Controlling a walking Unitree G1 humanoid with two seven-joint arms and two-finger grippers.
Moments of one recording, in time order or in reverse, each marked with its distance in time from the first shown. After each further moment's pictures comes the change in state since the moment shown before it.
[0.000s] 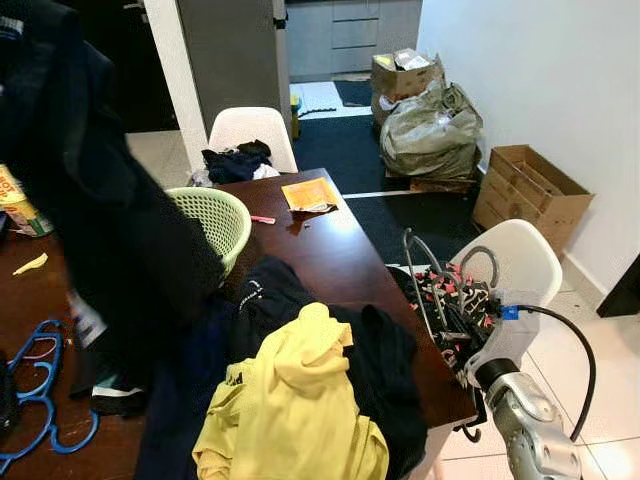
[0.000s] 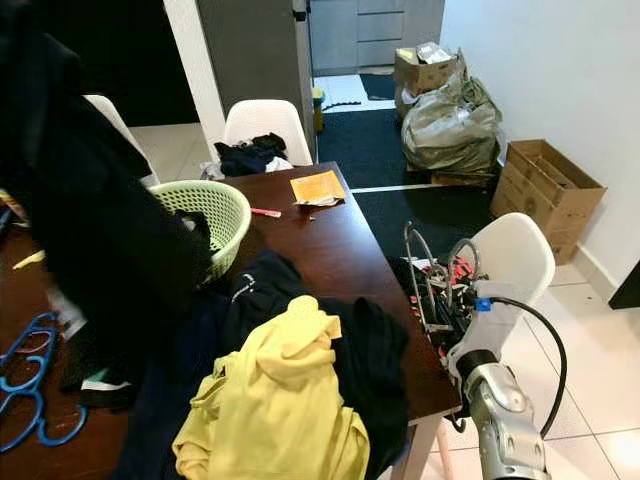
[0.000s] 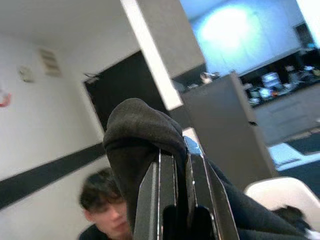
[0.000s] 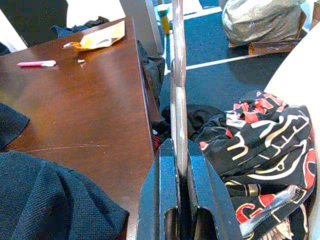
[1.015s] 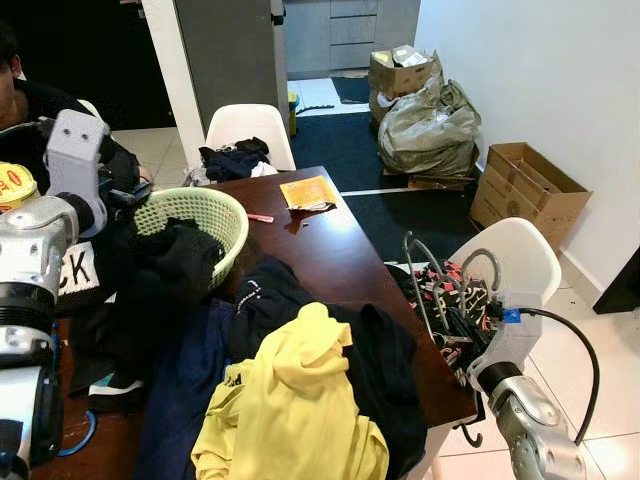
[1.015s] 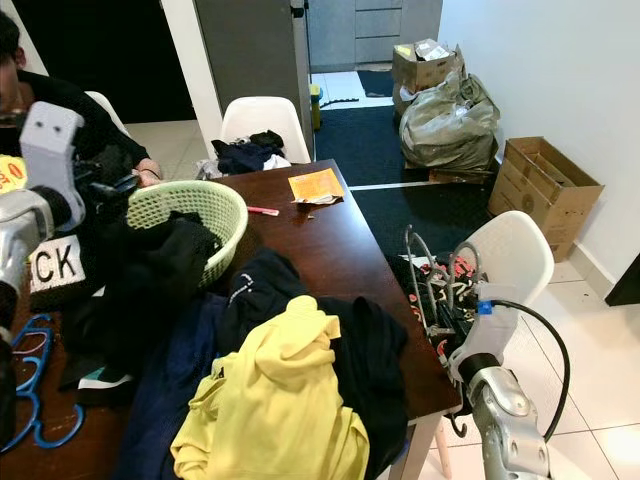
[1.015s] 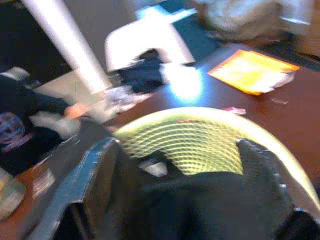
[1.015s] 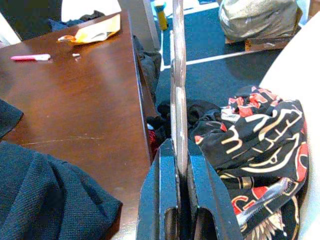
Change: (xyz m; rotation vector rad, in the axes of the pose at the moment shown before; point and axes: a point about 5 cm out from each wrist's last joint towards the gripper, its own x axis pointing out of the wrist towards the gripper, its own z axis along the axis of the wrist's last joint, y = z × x) left arm -0.055 -0.087 -0.147 -0.180 0.534 -0.605; right arm -0.004 -0.002 0.000 -0.009 0.007 -0.003
